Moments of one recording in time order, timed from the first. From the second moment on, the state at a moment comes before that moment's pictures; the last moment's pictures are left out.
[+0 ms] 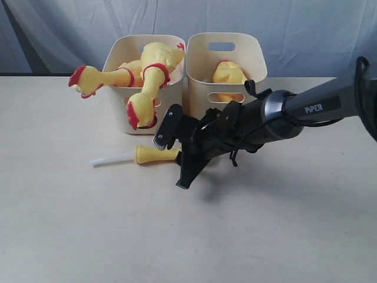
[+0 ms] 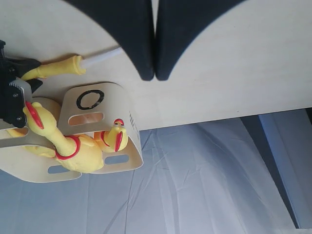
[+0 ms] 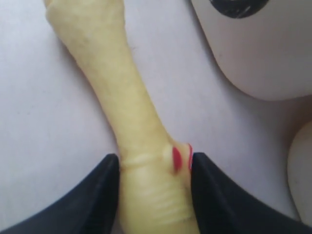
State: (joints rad) left arm -0.21 0.09 -0.53 0.06 0.72 0.00; right arm 0.63 2.15 -1.22 0.81 0.09 -1.47
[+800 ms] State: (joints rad) left arm -0.21 0.09 -0.53 0.06 0.72 0.00; right arm 0.63 2.13 -1.23 0.84 0.22 -1.39
